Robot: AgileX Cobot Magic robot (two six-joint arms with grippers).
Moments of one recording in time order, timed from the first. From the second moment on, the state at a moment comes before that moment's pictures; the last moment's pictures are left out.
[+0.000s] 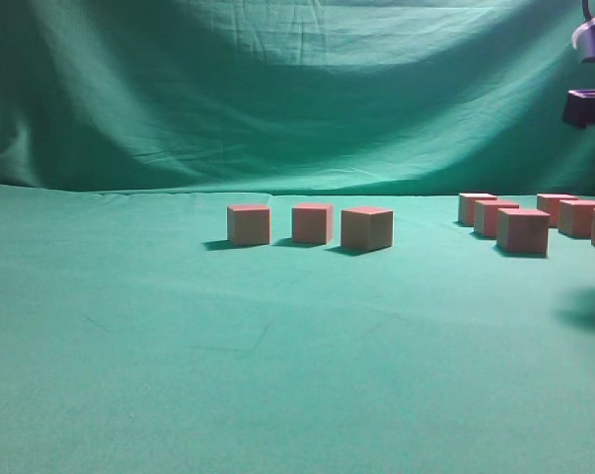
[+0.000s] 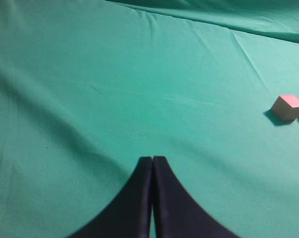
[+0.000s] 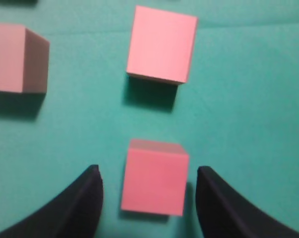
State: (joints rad) left arm -0.01 -0.01 0.02 -0.12 0.36 -0.08; right arm 0.26 1.65 -0.90 -0.14 0.63 0.30
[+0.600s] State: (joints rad) left arm -0.01 -0.01 0.02 -0.12 0.36 -0.08; right arm 0.24 1.71 -0.90 -0.15 0.53 0.33
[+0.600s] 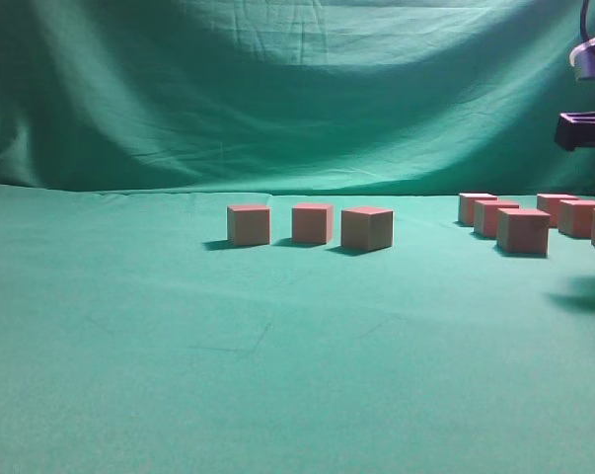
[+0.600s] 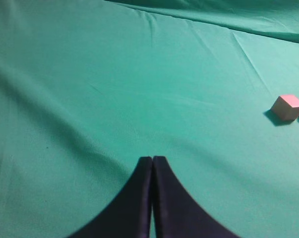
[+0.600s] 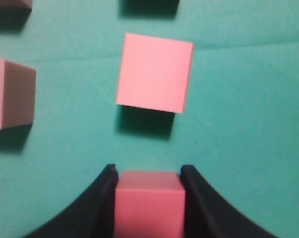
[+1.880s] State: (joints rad) left arm -0.01 -0.01 0.02 -0.12 0.36 -0.08; right arm 0.82 1.93 -1.63 0.08 0.95 0.28
